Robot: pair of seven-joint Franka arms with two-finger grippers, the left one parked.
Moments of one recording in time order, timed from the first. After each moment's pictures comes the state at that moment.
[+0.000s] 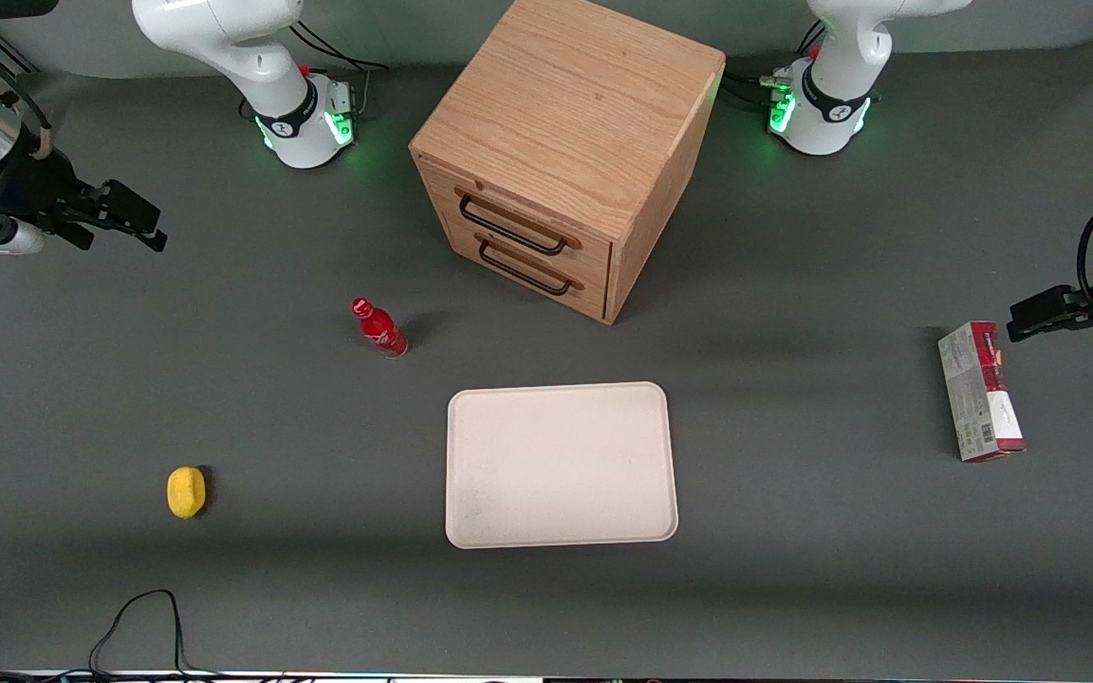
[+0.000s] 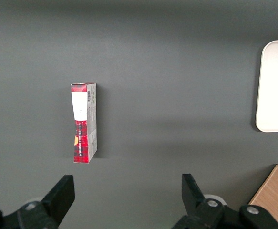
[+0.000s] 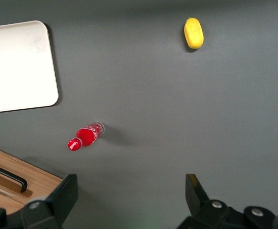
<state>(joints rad) 0.23 -0.20 -0.14 -1.82 0.00 1.65 0.19</state>
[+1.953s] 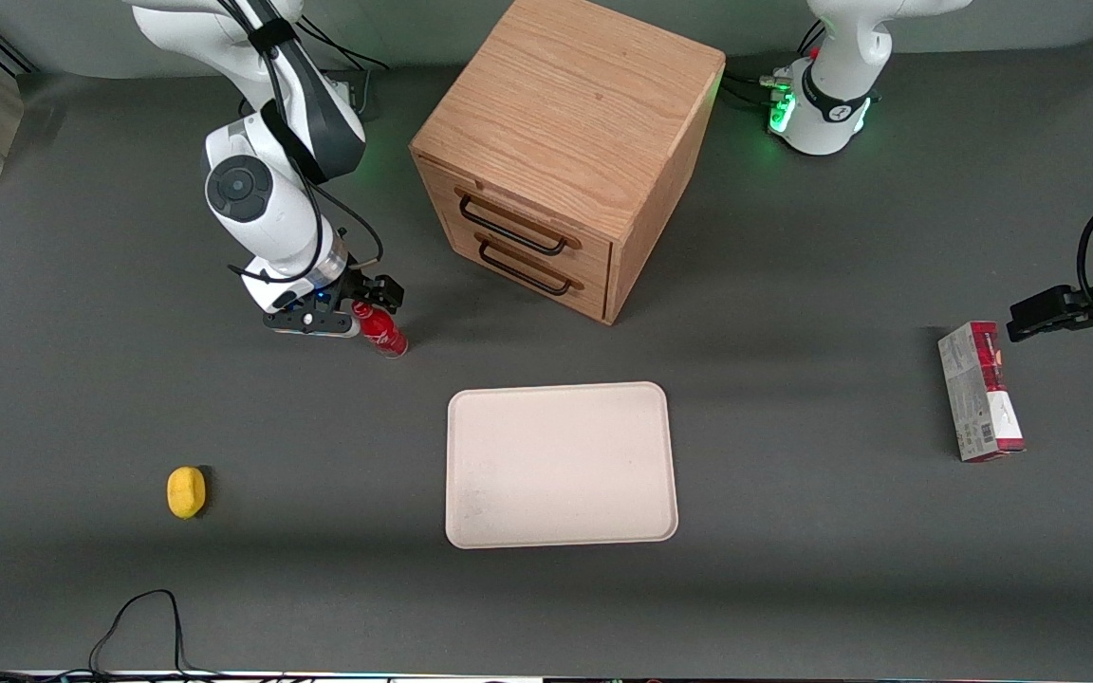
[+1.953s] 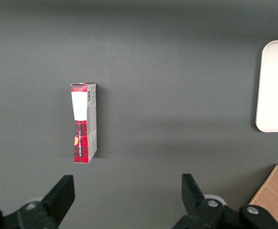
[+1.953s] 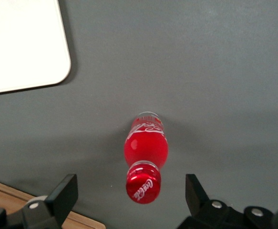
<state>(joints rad) 0.25 0.05 0.18 -2.27 0.04 2.29 0.53</state>
